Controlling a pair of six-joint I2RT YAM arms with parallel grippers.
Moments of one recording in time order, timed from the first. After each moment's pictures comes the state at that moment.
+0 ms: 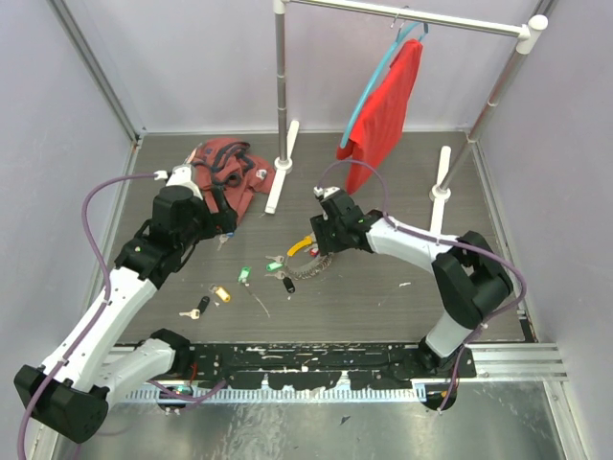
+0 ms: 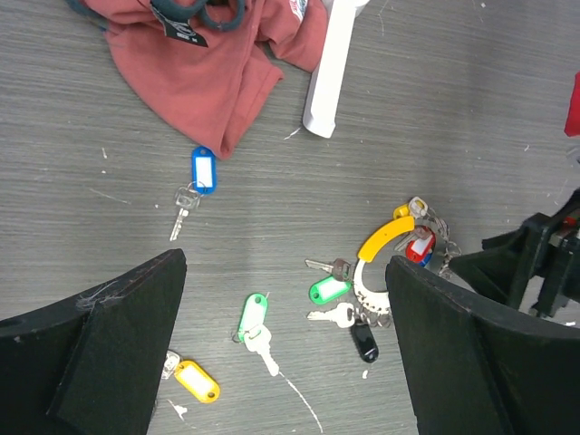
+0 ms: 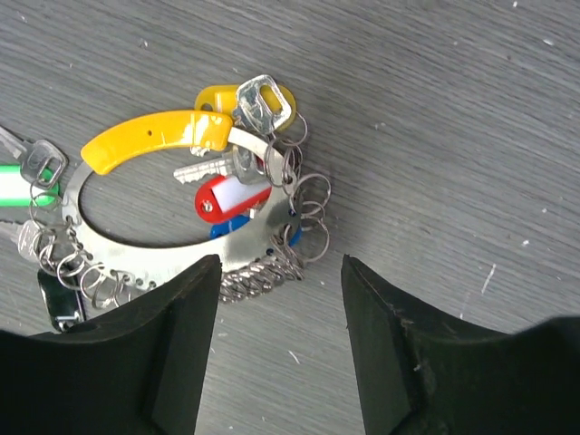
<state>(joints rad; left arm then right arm) -0.42 0.95 0.92 -0.50 -0.20 -0.48 0.67 1.63 1.02 -0.34 0.07 0.28</state>
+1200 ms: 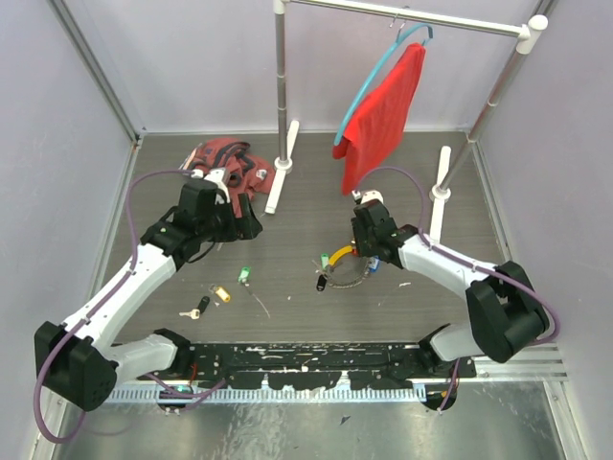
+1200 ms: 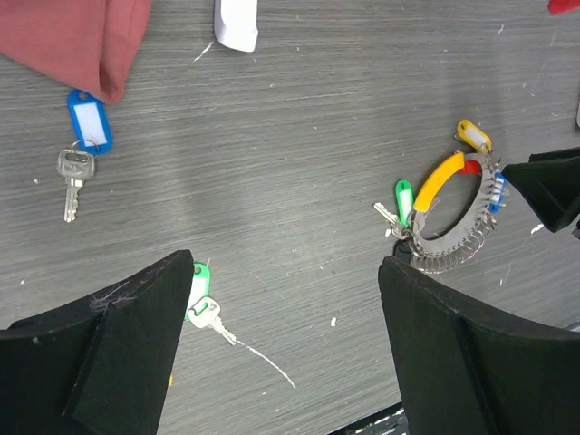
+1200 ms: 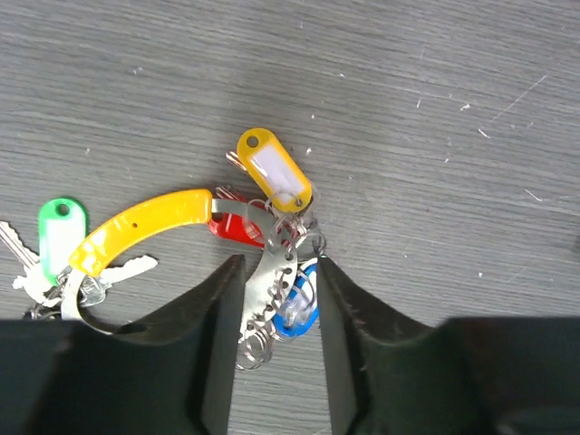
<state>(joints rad) -0.45 1.13 0.94 -0.48 0.04 -0.47 0.54 1.40 0.79 -0.29 0.26 0.24</state>
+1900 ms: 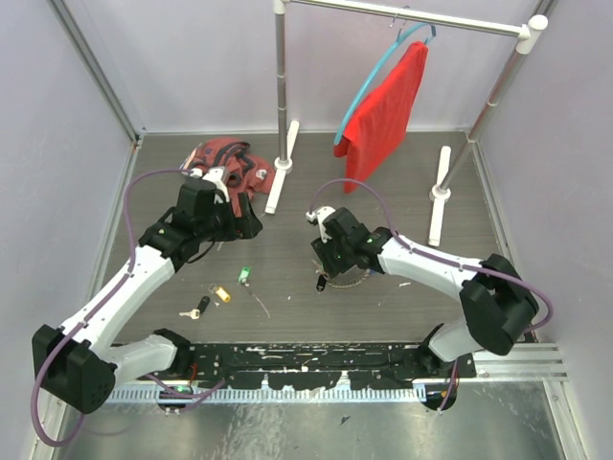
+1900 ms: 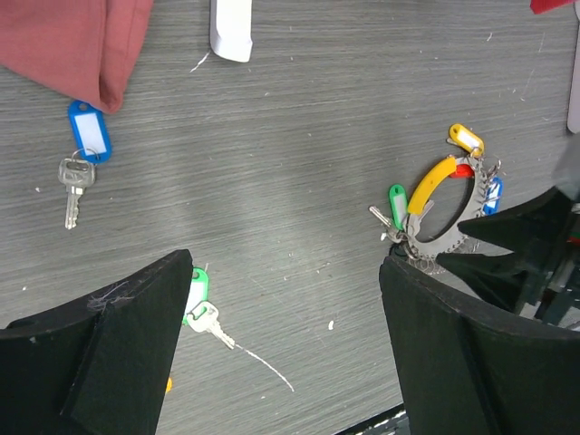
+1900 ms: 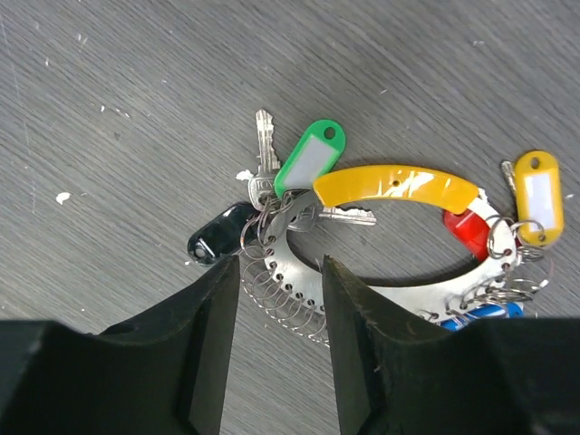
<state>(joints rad) -0.46 1.12 0.94 -0.47 0.04 -0.47 0.76 1.44 0.89 -0.39 0.03 0.12</state>
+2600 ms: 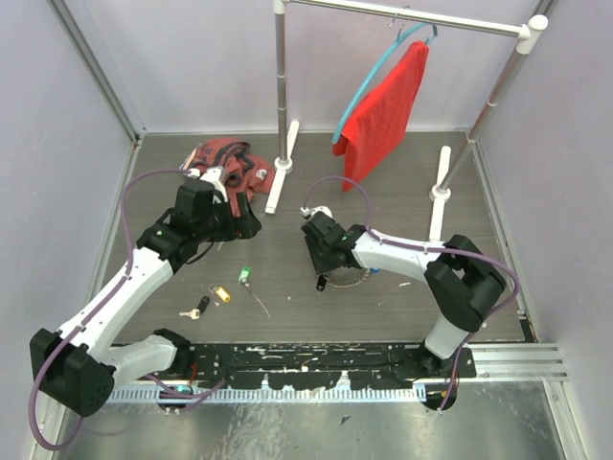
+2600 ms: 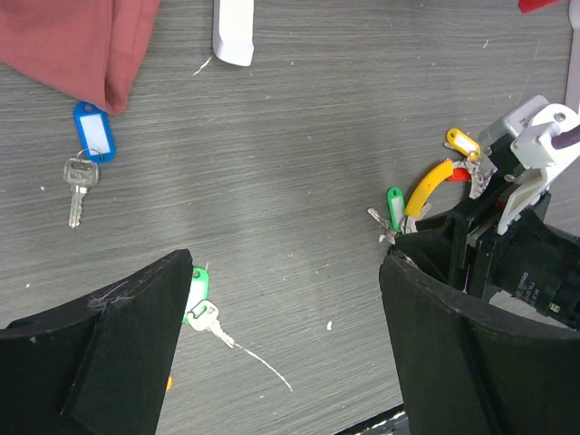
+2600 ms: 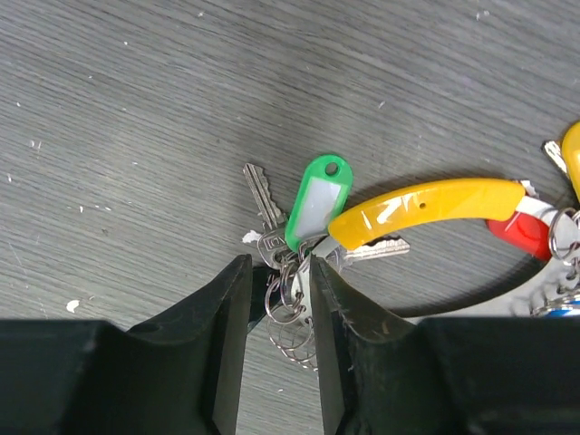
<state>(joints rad) -0.46 1.10 0.94 -0.48 0.03 -0.47 0.83 1.65 1.01 -0.40 0.18 0.40</state>
